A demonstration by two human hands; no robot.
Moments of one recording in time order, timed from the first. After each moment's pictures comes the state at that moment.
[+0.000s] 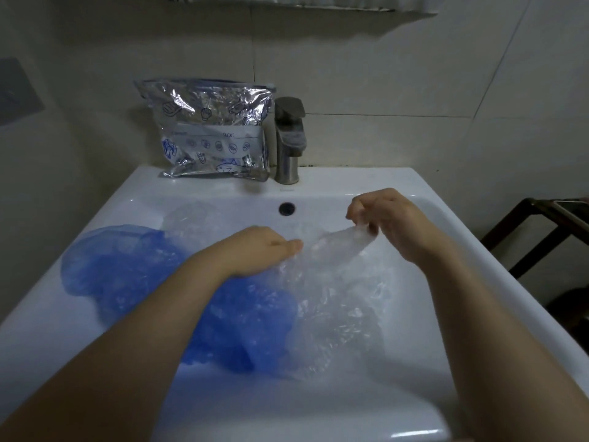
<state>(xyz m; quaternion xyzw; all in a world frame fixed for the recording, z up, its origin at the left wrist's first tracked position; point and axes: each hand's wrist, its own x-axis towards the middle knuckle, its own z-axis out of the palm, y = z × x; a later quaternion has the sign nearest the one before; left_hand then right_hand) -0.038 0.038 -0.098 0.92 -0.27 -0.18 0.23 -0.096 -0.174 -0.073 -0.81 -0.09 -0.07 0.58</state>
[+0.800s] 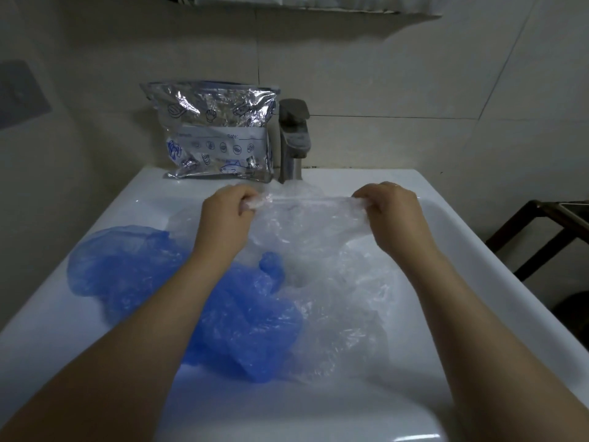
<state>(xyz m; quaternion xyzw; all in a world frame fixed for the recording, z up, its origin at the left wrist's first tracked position) -0.016 0.053 -0.105 0.87 -0.19 0.22 0.40 -0.090 -0.163 -0.080 -0.93 0.05 -0.28 0.22</state>
